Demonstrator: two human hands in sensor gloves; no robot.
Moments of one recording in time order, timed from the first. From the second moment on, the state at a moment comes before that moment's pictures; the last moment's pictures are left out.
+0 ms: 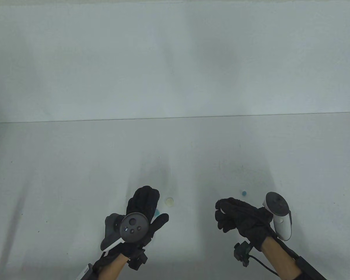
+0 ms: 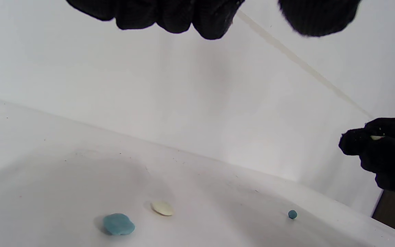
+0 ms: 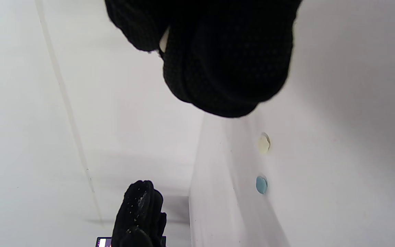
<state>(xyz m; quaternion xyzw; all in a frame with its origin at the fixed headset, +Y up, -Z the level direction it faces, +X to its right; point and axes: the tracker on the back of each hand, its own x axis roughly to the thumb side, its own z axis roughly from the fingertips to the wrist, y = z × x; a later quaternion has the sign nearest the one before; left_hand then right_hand) -0.157 -0.665 -0.303 0.06 -0.23 0.18 0.96 0.200 -0.716 -0.332 0.07 0.14 0.73 0.66</state>
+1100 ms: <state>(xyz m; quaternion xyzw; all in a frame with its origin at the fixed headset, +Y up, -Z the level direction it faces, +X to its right) -0.158 -0.665 -0.304 0.05 -0.23 0.18 0.96 0.201 -0.715 -0.330 0.06 0.12 0.74 0.65</state>
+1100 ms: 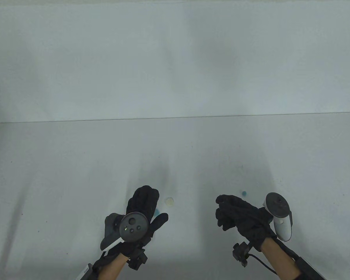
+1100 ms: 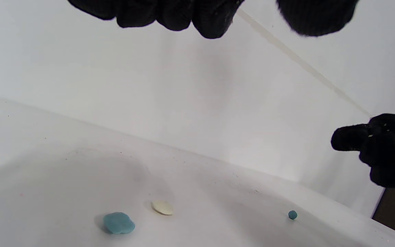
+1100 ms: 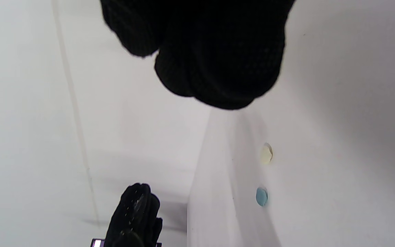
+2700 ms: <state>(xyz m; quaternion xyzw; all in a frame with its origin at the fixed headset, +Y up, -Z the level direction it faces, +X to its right) -0.159 -0.666 -0.305 0.05 -0.22 0.18 0.96 0.206 -0.716 -0.329 0.03 0.10 0.75 0.66</state>
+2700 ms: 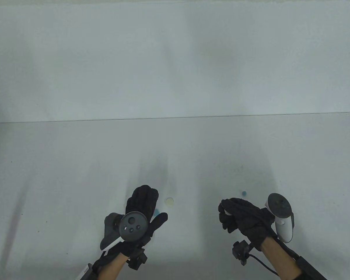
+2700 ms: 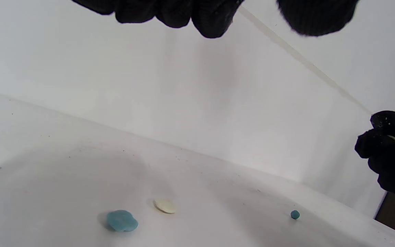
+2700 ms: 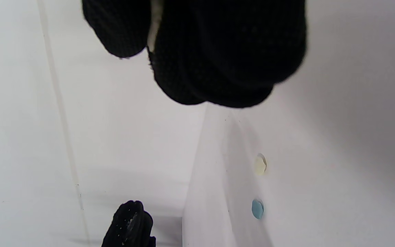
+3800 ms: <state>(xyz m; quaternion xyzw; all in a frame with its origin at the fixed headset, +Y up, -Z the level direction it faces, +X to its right) -0.158 -0.668 -0.306 0.05 -0.22 0.18 0.96 0.206 -0.718 -0.332 0.08 0.15 0.68 0.71</state>
